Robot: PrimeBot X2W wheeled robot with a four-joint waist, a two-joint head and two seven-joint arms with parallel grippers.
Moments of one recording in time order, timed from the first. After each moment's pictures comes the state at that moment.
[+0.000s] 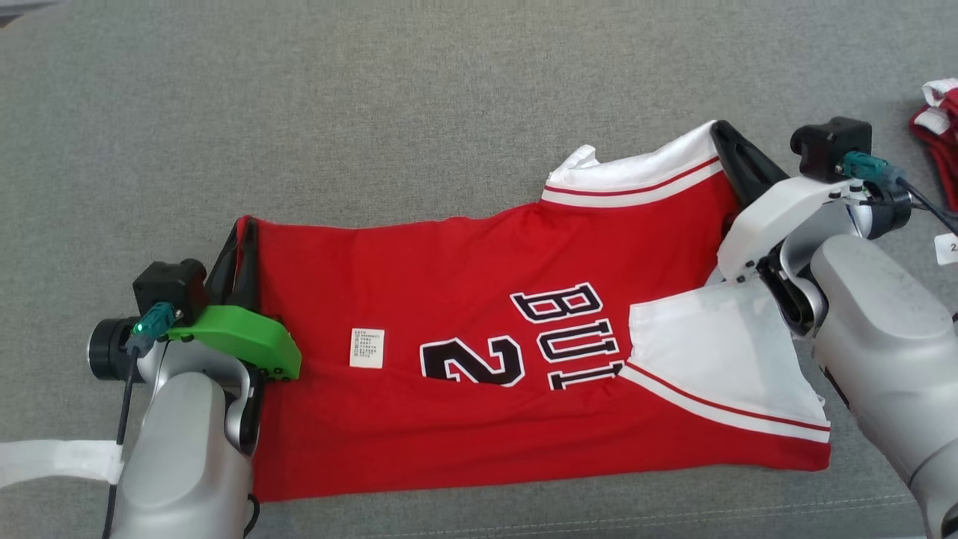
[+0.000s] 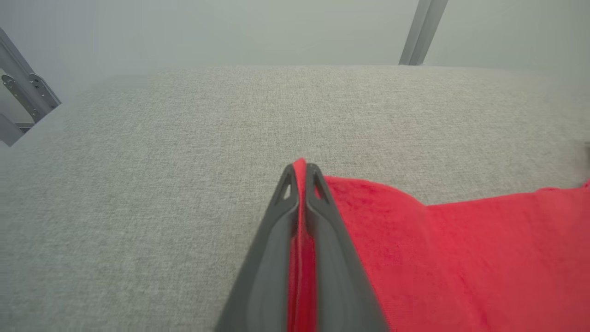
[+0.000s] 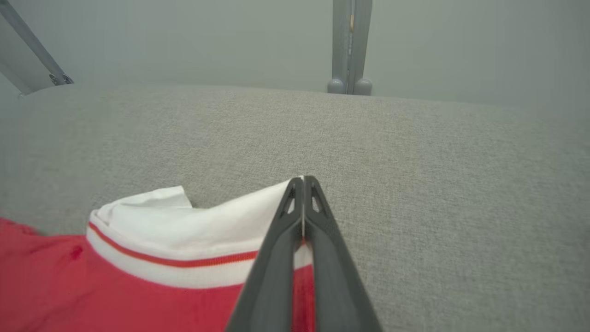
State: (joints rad) left arm -0.52 0.08 -0.05 0.68 -0.17 -0.13 -0.26; right arm -0.86 -0.33 0.59 0.86 0.63 0.13 -0.25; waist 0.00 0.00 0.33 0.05
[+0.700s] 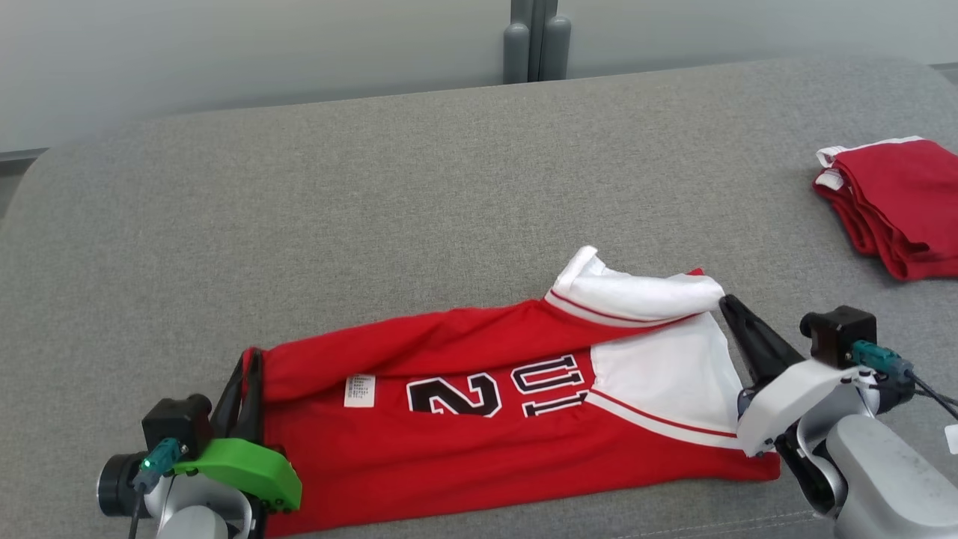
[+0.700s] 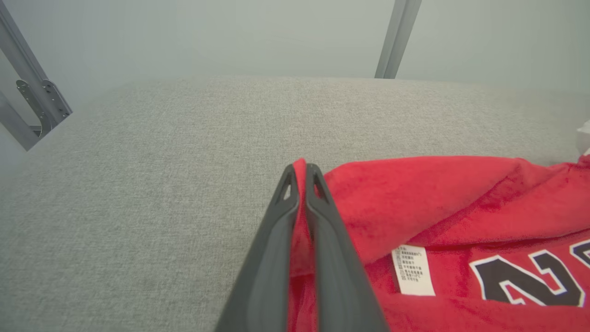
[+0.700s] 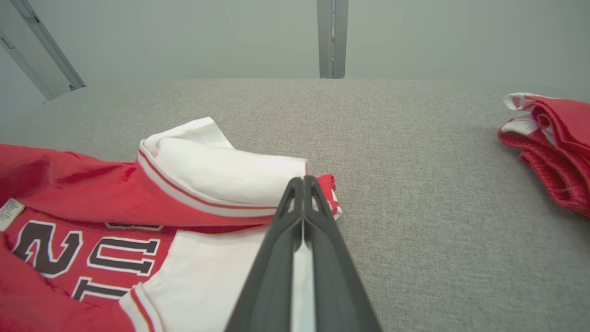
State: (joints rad) left arm -0.21 0.10 -0.04 0.52 -0.21 -0.13 -0.26; right arm -0.37 -0.38 0.44 0.53 0.54 0.13 -0.26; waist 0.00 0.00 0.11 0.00
